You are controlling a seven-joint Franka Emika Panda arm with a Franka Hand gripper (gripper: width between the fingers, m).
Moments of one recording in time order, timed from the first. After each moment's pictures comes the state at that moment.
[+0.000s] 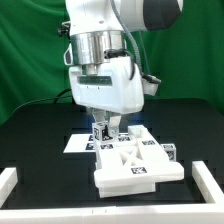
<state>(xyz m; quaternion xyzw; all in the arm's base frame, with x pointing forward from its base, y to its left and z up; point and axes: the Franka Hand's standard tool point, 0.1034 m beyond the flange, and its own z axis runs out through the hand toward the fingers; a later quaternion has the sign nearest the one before) 0.564 -0.022 0.111 -0.84 0.54 -0.05 0.06</state>
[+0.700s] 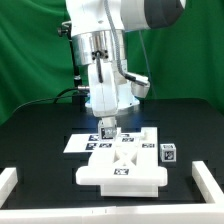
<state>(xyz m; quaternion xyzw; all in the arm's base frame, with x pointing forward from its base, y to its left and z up) 0.564 -0.015 0.111 -0.69 0.72 -0.03 0.08</state>
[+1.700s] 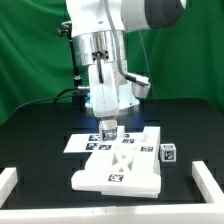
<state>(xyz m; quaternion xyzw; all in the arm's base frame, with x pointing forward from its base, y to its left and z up) 0.564 -0.014 0.110 -0.70 0.71 -0.03 0.08</state>
